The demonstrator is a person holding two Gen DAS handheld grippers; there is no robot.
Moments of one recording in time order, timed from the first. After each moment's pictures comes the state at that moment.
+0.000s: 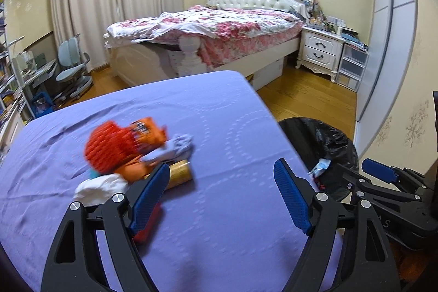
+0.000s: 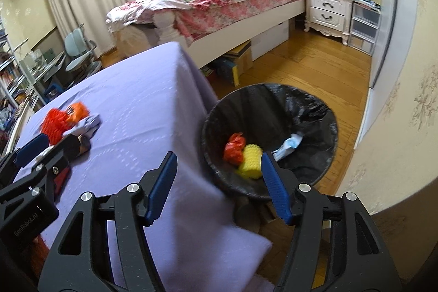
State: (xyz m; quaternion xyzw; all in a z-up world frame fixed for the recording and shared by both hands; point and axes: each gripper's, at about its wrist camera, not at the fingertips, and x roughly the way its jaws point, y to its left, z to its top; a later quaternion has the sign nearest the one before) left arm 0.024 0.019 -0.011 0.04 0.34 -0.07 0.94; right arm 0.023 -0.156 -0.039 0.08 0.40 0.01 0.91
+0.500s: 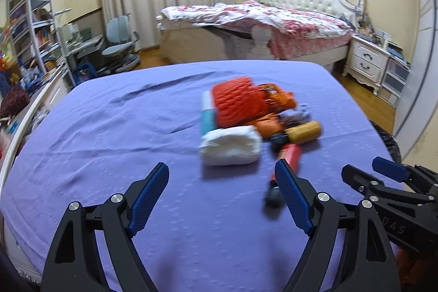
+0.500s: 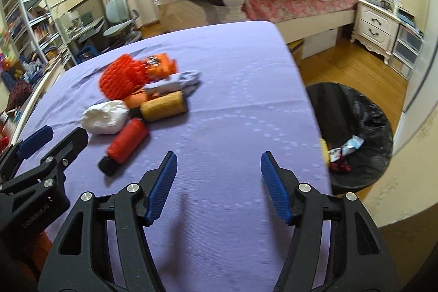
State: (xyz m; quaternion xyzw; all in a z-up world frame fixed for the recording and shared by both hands) left arm -0.011 0.138 -0.027 0.01 0.35 0.05 0.94; right arm 0.009 -0.027 -0.041 0.02 0.41 0.12 0.90
